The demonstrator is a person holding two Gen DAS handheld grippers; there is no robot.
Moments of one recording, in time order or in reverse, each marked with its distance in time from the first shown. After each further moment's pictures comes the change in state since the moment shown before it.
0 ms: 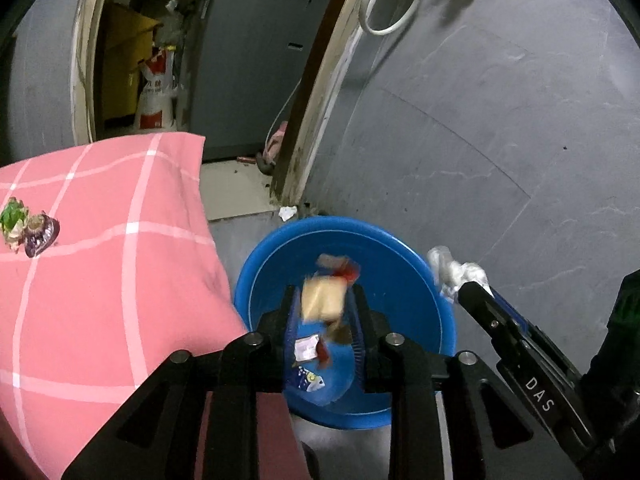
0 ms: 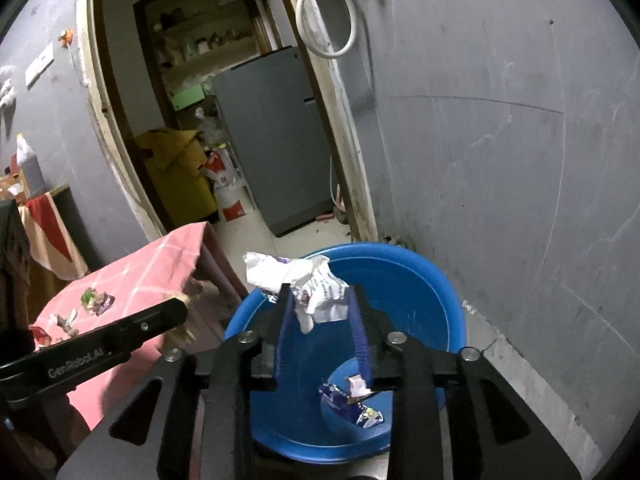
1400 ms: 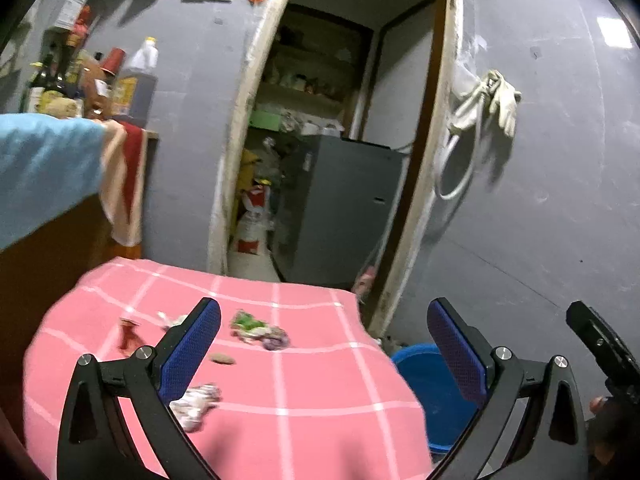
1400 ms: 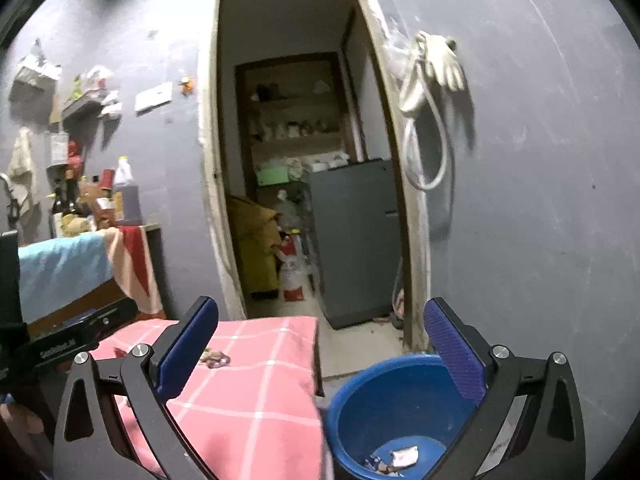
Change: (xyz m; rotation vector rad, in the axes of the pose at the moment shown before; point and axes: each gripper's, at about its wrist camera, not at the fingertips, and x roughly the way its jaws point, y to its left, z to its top) left arm -0.242 0.066 -0.038 -0.041 -0.549 0.272; right arm -0.124 0.119 0.018 -0.223 -0.377 0.192
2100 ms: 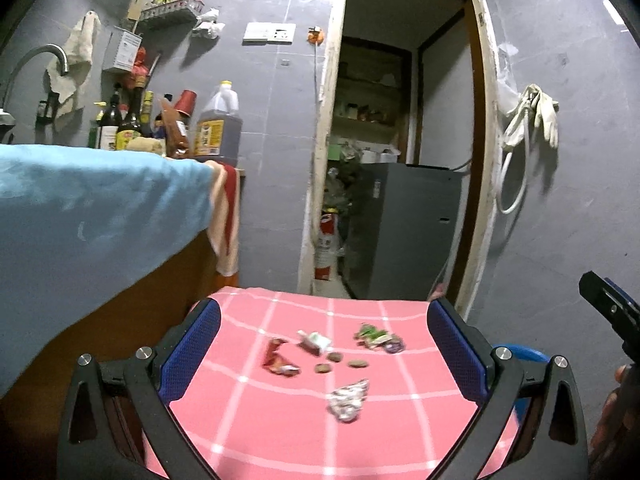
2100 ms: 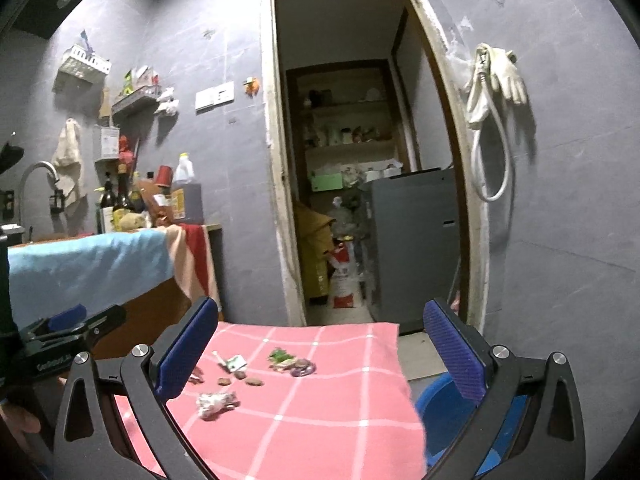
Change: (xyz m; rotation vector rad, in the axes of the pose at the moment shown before) left arm -0.079 0.077 -0.005 0.066 -0.089 0.227; right arm 0.003 0.087 -0.005 -0.029 -0.016 0.165
